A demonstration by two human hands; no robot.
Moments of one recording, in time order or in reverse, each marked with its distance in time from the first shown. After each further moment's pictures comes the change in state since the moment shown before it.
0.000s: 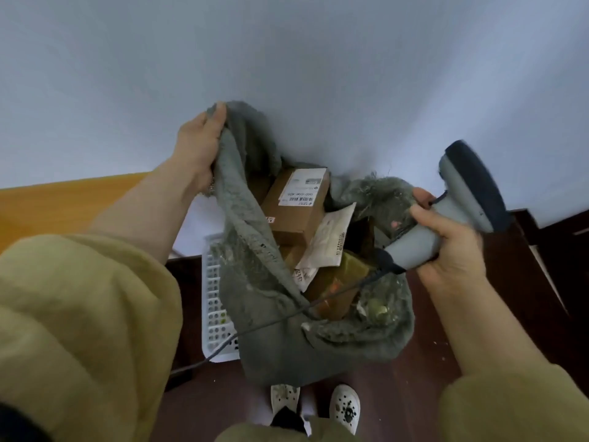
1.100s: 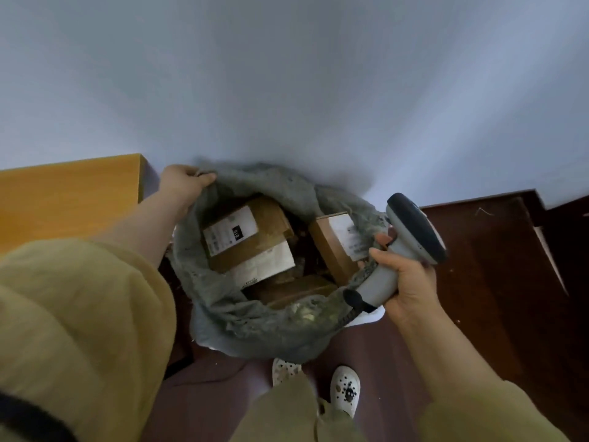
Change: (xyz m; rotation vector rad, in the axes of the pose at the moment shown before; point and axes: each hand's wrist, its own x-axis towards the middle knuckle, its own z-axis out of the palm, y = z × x) left_hand 0.026 -0.084 -0.055 0.732 0.075 -0.188; right_hand -0.016 0.071 0.000 -0.114 0.209 0.233
